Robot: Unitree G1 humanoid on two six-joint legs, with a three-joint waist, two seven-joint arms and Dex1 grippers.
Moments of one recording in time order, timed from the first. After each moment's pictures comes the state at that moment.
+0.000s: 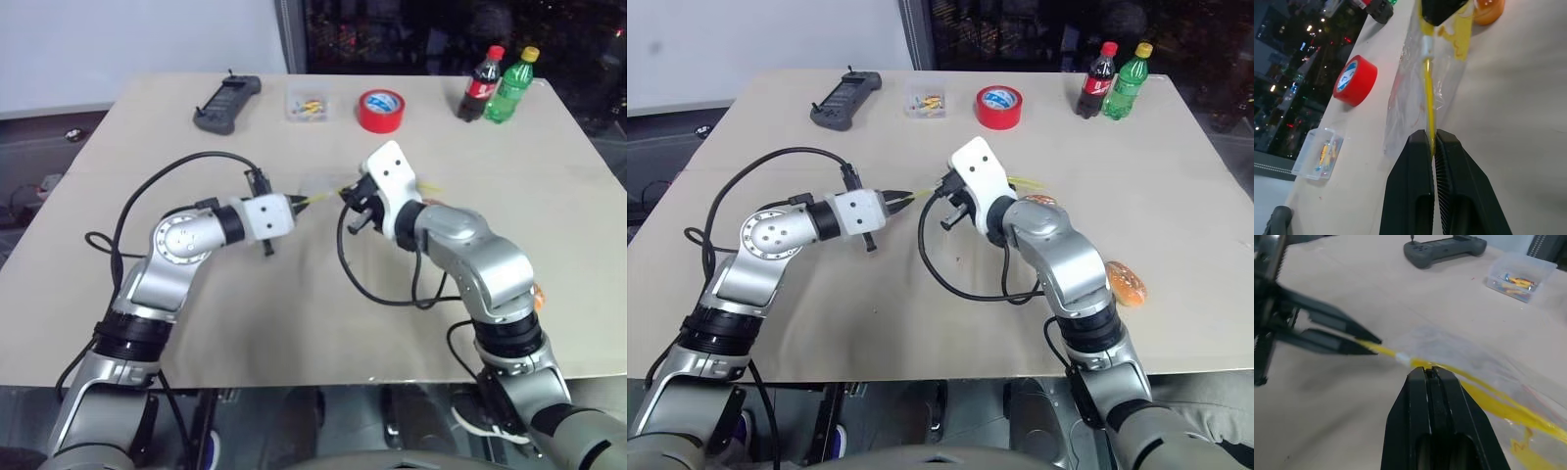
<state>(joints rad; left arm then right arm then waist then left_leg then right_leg) -0.50 0.71 -0.13 0.01 0.11 -0.14 -0.80 -0.69 -0.09 0.19 -0.34 0.16 1.03 0.40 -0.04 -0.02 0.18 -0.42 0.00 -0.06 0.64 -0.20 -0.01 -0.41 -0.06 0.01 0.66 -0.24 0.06</state>
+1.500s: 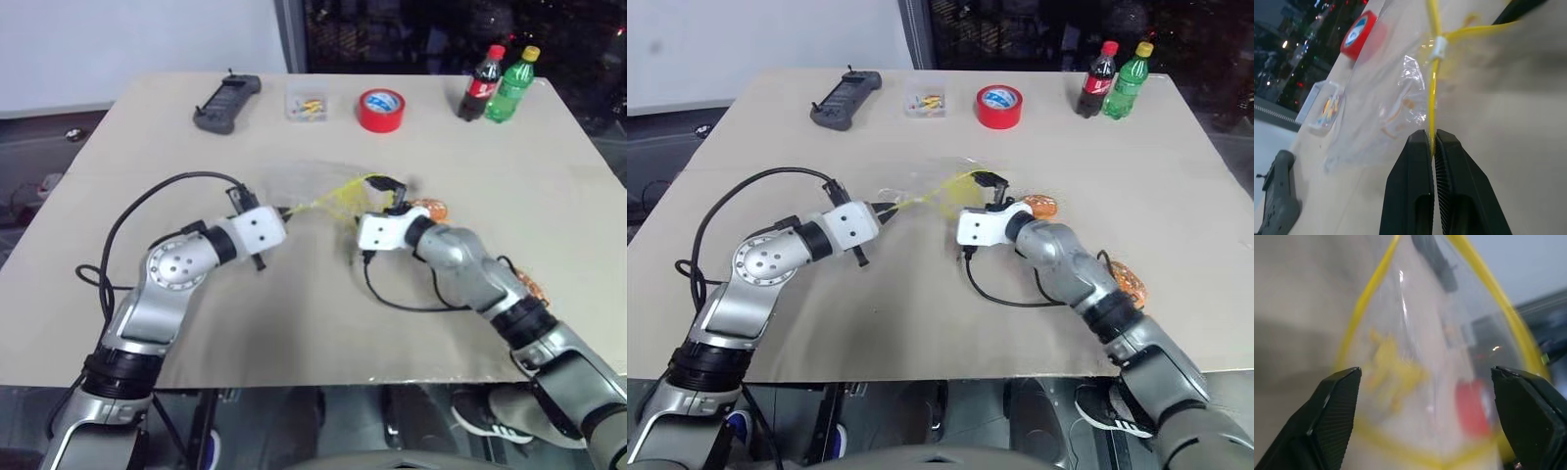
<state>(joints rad) -0.34 0.70 -0.07 -0.15 0.17 0.07 -0.68 -0.60 -0.46 0.44 0.06 -0.38 -0.02 0.39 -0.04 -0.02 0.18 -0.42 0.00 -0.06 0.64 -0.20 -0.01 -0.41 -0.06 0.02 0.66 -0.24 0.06</state>
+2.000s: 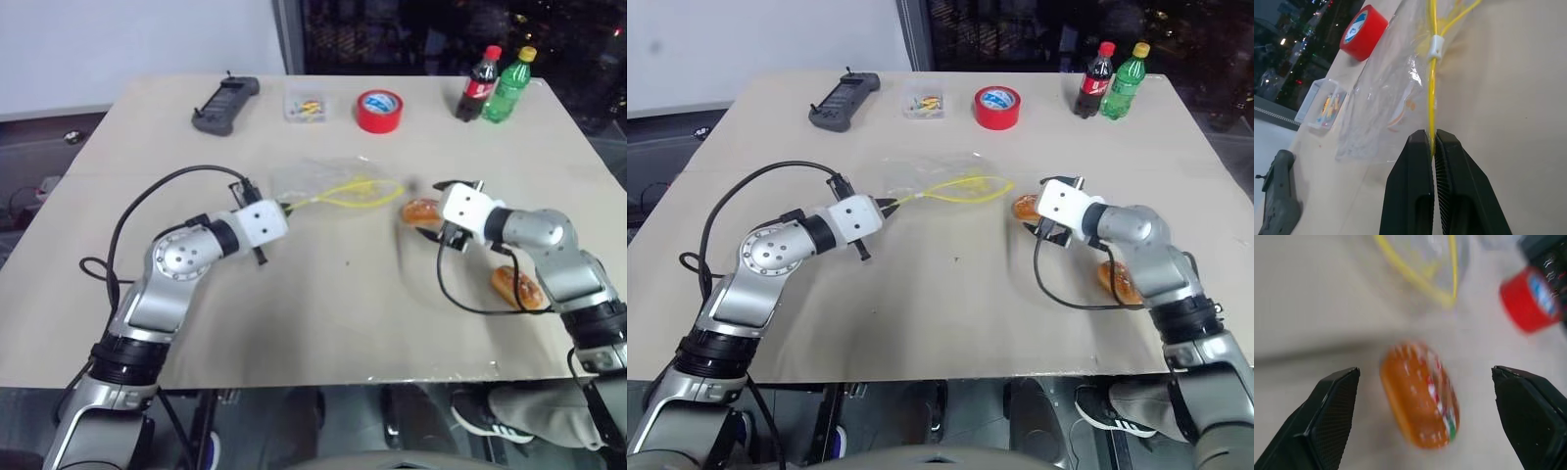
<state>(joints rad) -0.38 0.69 -0.09 -0.10 0.17 0.05 -0.70 -0.65 -0.65 0.23 0.27 -0.09 0.05 0.83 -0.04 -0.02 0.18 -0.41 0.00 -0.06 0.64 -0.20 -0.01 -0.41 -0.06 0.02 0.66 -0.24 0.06</state>
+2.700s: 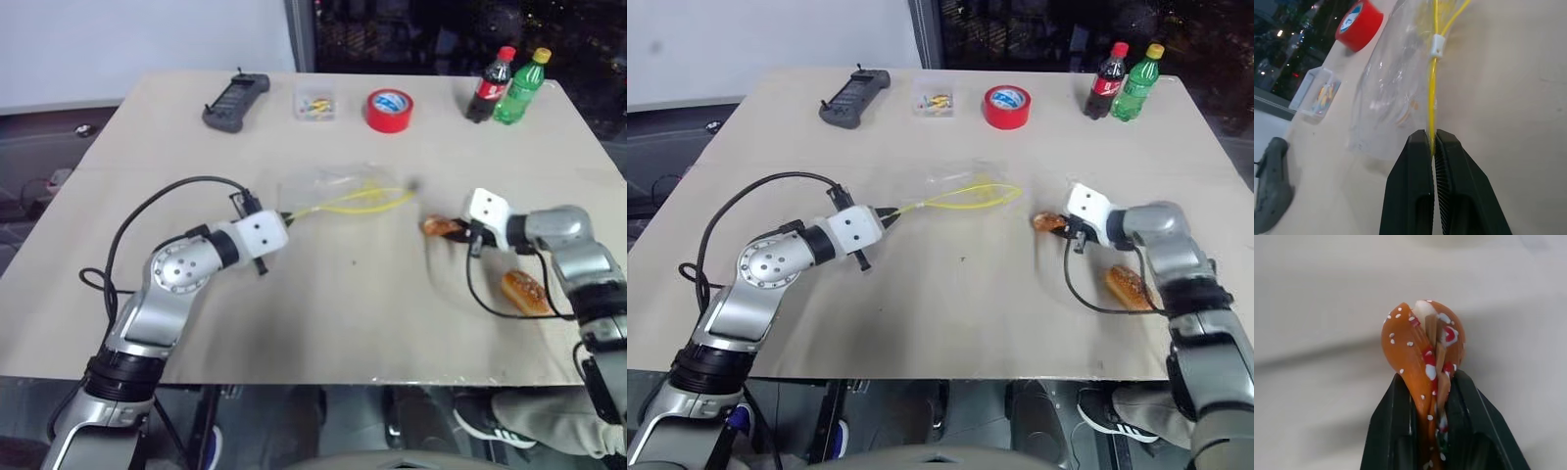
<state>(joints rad) -0.33 0.70 -0.09 -0.16 0.18 0.05 -0.69 -0.57 -0.70 0.12 0.29 0.06 0.19 1.08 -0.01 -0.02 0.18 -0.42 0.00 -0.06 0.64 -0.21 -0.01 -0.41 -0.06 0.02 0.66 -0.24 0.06</state>
